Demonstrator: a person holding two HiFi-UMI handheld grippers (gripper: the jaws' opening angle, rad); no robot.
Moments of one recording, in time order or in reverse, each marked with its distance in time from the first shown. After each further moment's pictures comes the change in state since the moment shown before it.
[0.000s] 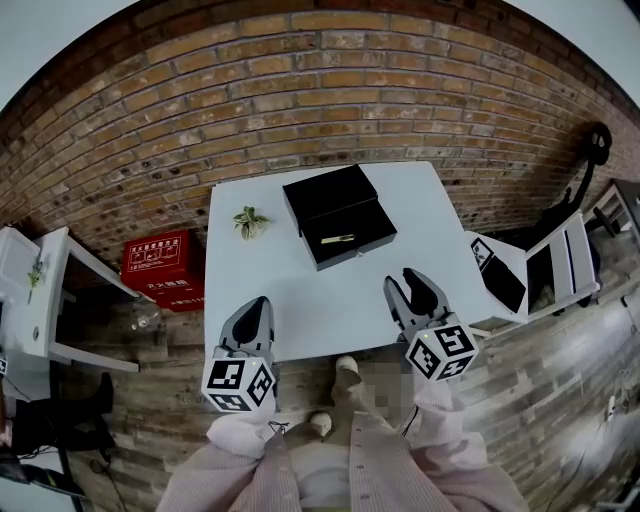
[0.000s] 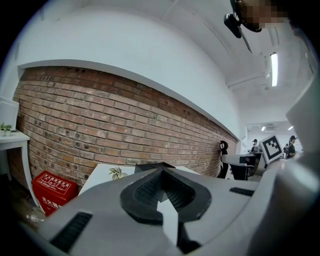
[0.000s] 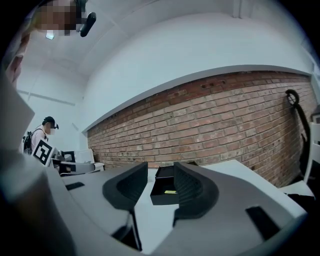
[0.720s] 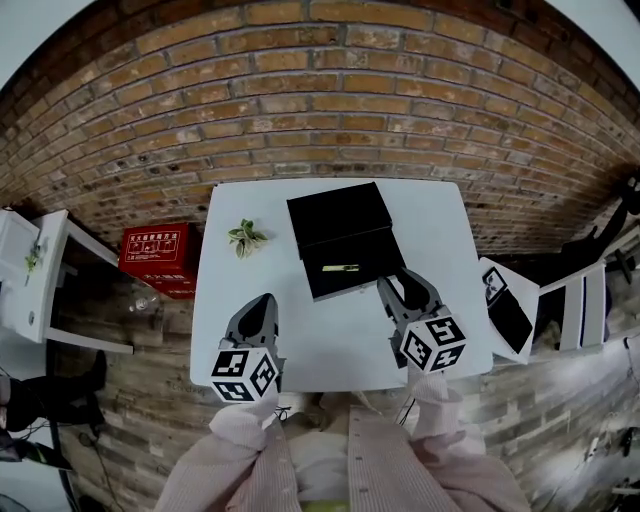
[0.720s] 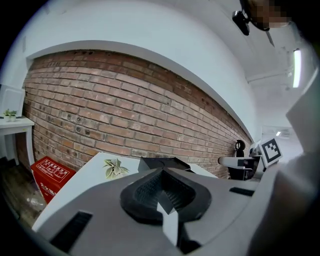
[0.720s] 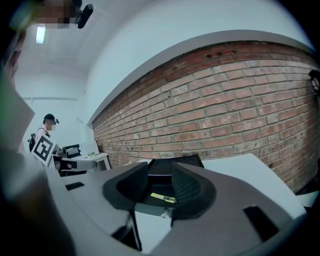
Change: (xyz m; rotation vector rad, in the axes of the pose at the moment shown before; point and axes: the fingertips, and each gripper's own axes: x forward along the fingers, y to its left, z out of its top) left arm 0.113 0.027 -0.022 -0.107 0.084 0.118; right arm 0.124 -0.072 -0.025 0.007 0.161 0.128
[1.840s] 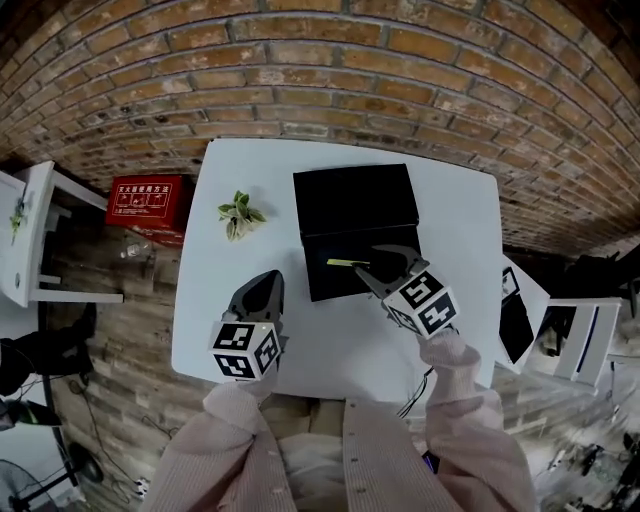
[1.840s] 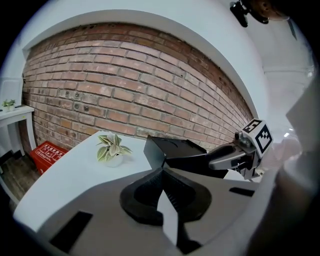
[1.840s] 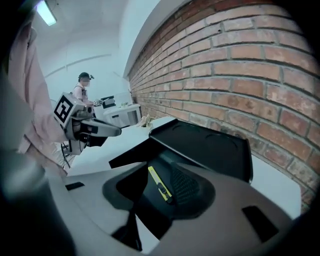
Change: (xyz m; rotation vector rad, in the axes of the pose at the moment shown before) left arm 0.085 0.033 -0.050 -0.060 0.194 0.069; right arm 0.120 0.005 -0.078 -0.354 0.535 0.438
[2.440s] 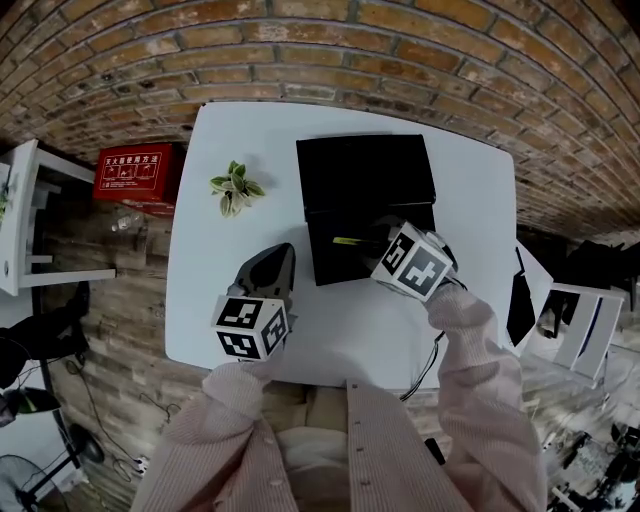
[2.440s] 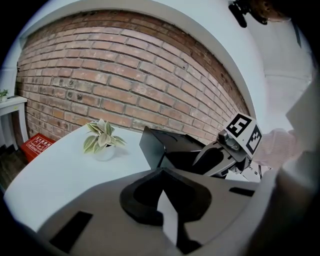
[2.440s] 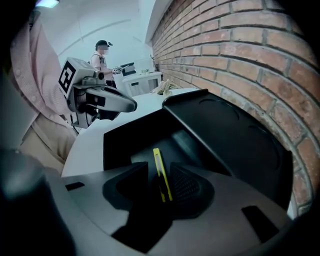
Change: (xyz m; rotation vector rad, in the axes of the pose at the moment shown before) left arm 0.031 0.000 -0.016 -0.030 0.055 -0.055; right arm 0.053 0.016 -0.037 -0.216 0.362 0.226
